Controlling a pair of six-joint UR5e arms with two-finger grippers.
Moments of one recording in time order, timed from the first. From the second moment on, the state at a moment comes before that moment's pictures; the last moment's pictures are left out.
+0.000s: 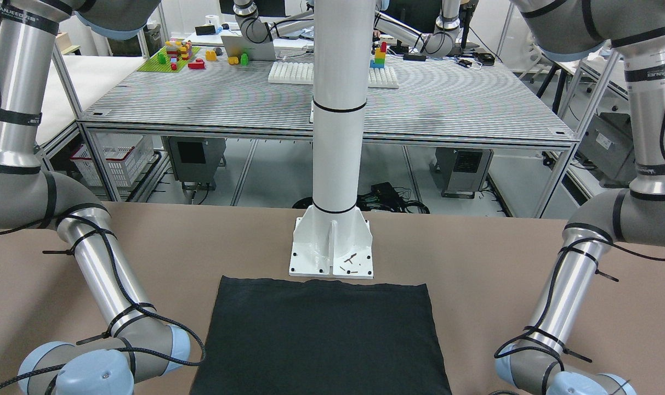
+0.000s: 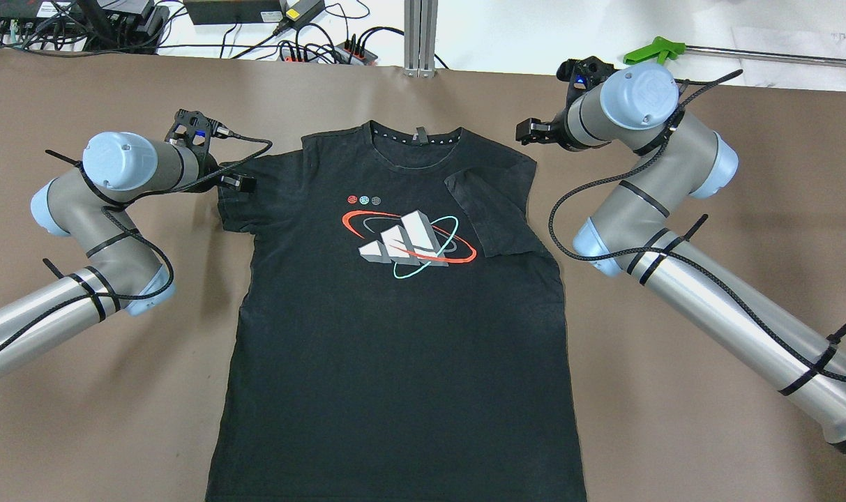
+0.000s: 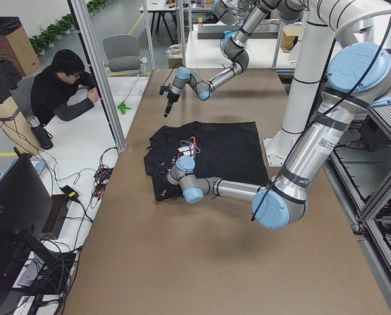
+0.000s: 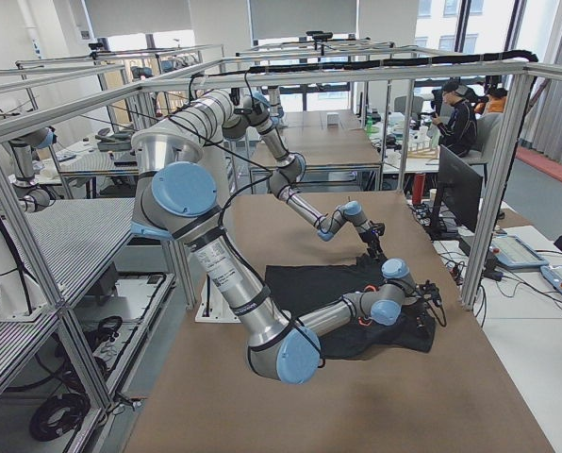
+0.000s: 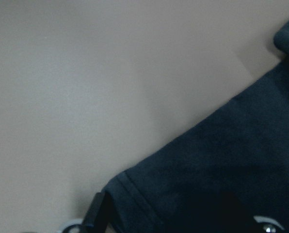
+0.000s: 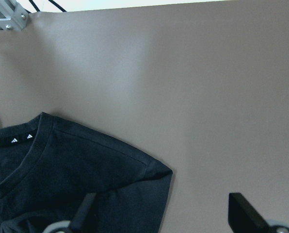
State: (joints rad) left arm -0.87 -2.15 -1.08 -2.51 -1.75 -0.75; right arm 0.92 -0.84 1.19 -0.95 1.83 1.03
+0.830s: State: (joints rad) left arm -0.88 -2.21 -1.09 -2.46 -1.76 -0.77; right arm 0.92 -0.86 1.19 -0.94 1.83 1.03
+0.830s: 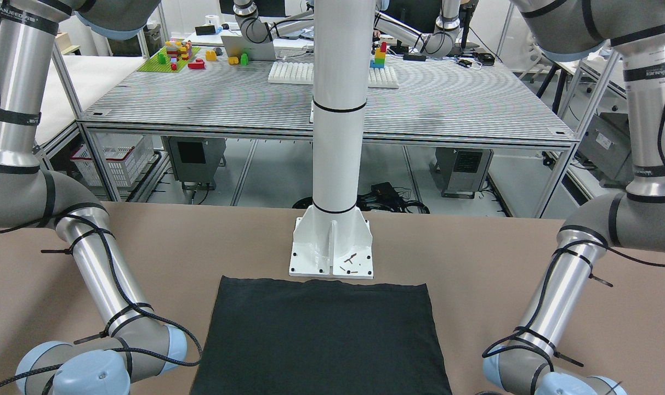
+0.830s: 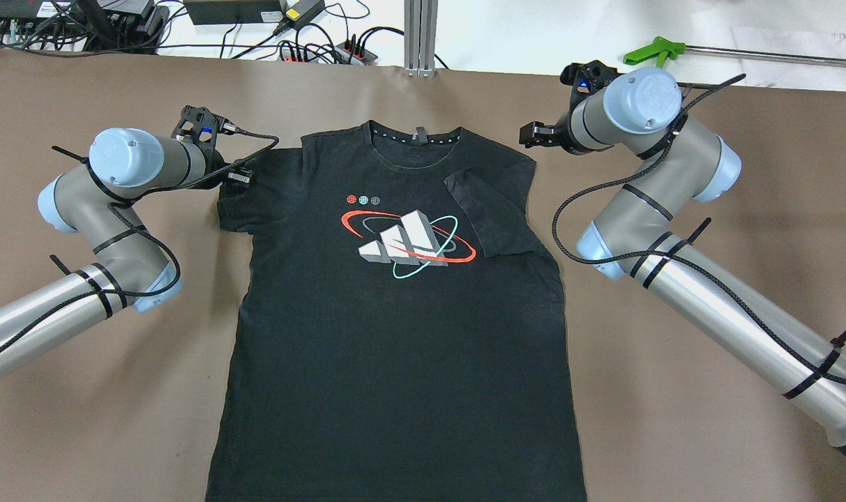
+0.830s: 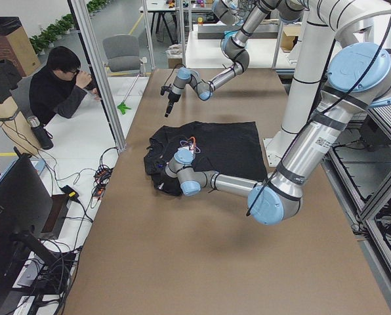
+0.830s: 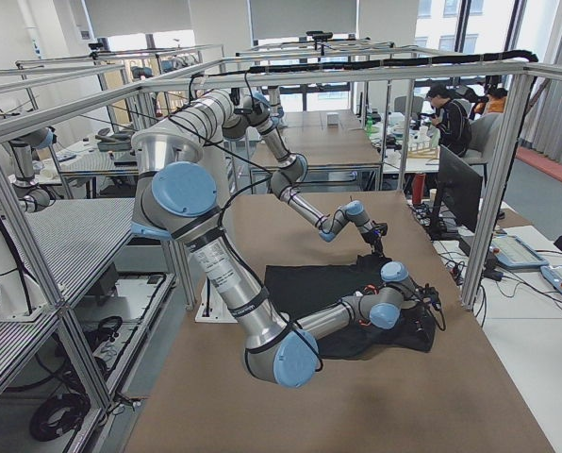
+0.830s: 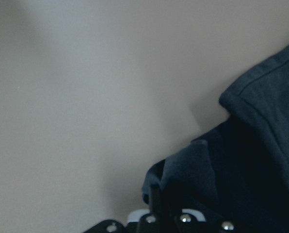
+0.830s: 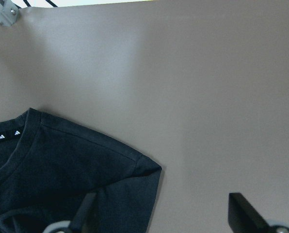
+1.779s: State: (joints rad) left arm -0.71 -2.39 -1.22 -2.07 -1.54 -1.03; right arm 0.92 -0.88 1.19 -0.91 1.82 1.02
